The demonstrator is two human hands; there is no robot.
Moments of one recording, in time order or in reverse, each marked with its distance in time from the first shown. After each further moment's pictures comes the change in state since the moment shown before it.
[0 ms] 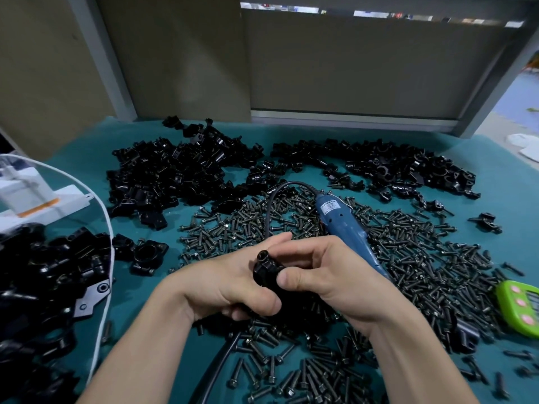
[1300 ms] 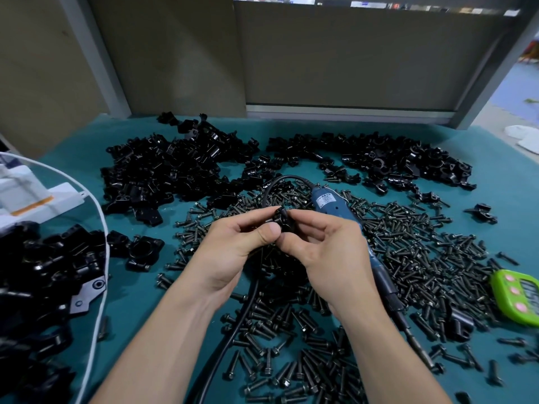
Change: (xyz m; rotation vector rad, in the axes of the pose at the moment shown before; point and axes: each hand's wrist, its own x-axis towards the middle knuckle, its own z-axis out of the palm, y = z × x) left_hand 0.024 0.001 0.016 -0.327 0.603 0.243; right_hand 0.011 0.009 0.016 -0.109 0.617 -0.120
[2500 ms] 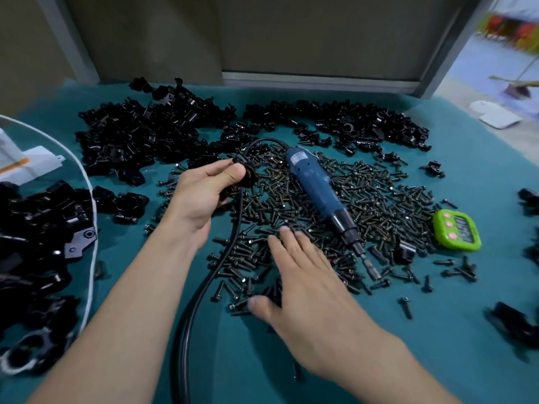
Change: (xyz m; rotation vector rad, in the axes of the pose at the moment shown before) left_hand 0.002 -0.003 -0.009 0.062 0.225 0.042; right_hand -0.118 0.003 -0.023 -1.001 -0.469 -0.108
